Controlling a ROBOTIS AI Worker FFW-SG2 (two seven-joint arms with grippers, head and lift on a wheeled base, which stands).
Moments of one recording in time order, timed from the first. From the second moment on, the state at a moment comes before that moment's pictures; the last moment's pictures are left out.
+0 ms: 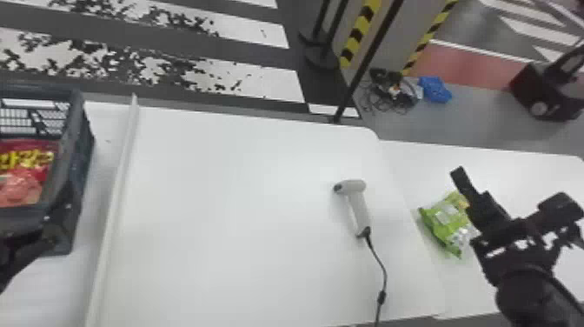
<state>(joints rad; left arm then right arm) 0.60 0.18 0.01 -2.10 0.17 -0.04 -0.16 0.22 -0.21 -0.70 -1.67 -0.63 0.32 0.17</state>
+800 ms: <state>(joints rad) 0.60 0.18 0.01 -2.09 0.17 -0.05 -0.15 0.50 -0.11 -0.05 -1.89 -0.10 -0.23 -0.05</state>
